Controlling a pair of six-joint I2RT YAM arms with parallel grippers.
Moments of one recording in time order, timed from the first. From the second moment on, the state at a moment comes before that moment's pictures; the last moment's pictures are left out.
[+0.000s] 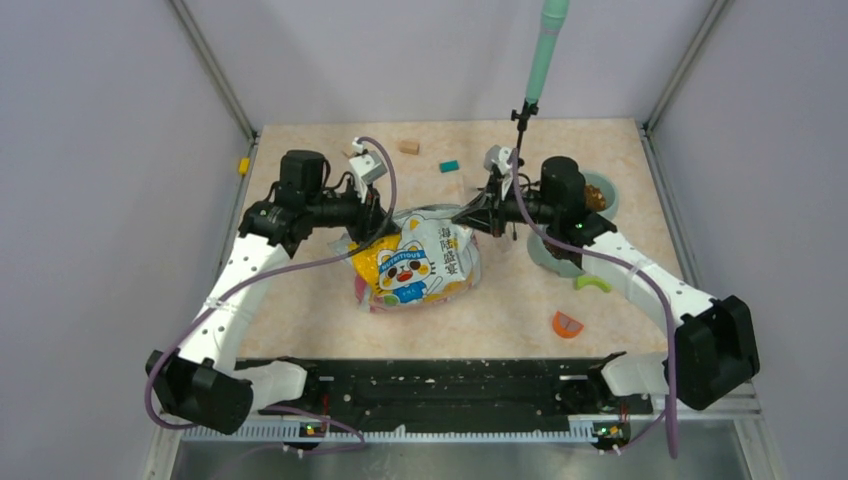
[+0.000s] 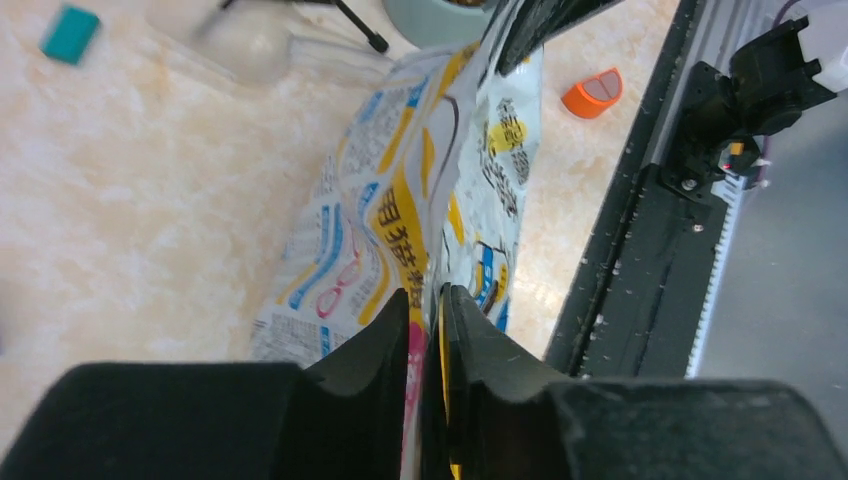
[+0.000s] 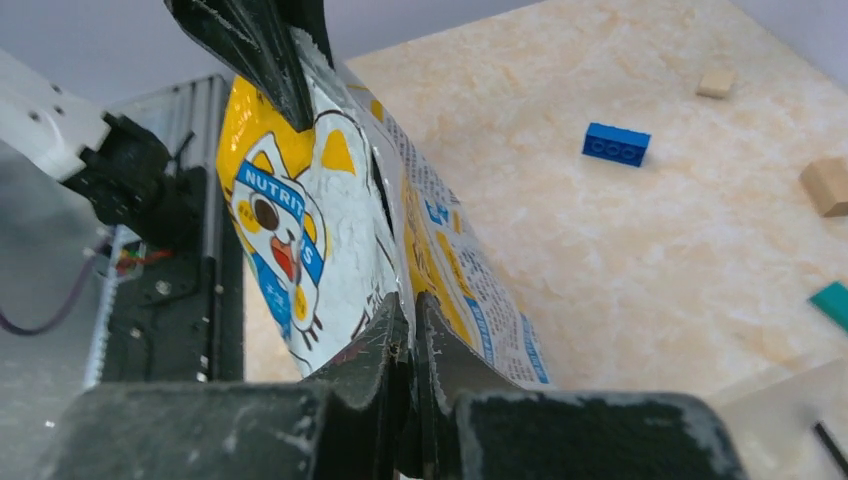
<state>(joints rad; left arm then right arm) -0.29 1.20 1.23 -0.69 0.82 0.23 0.50 1.30 0.98 0.13 -0.85 -0.08</state>
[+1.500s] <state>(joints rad) -0.03 0.79 0.95 -0.53 0.51 0.11 0.42 1.45 1.26 -0.26 -0.87 0.55</state>
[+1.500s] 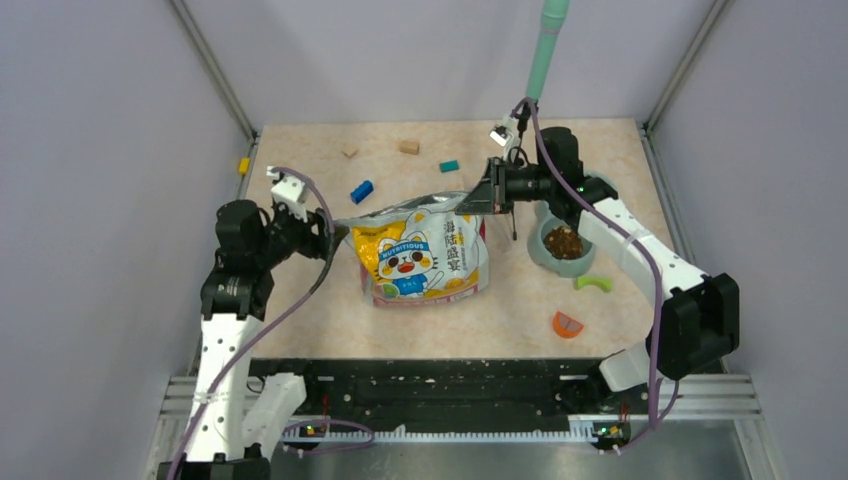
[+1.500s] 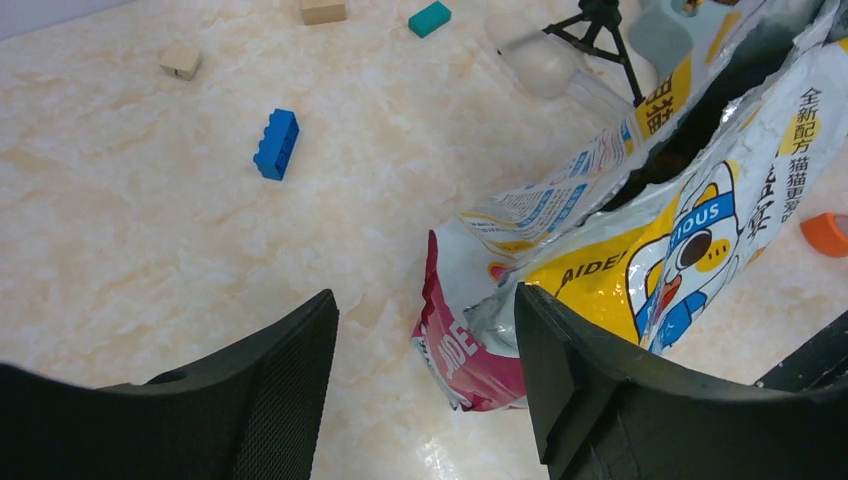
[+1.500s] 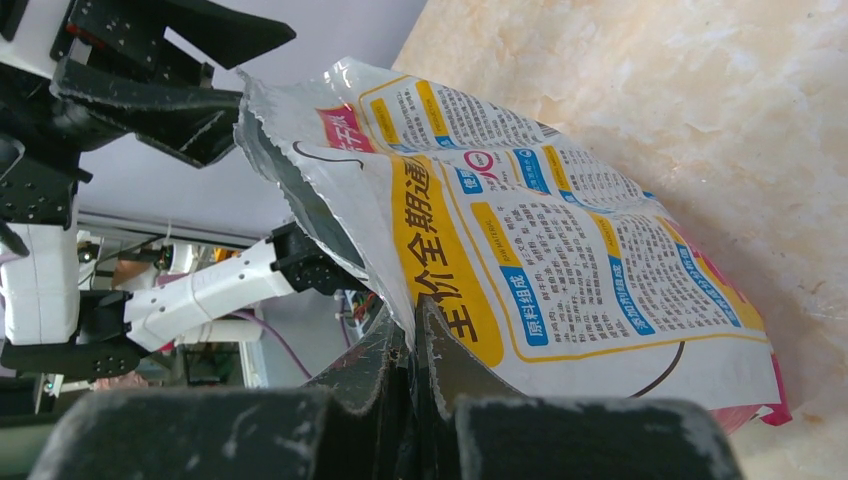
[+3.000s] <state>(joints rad) 0.07 1.05 1.01 -0.30 0.97 -0.05 0.35 1.46 1.12 -0.05 -0.94 0.64</state>
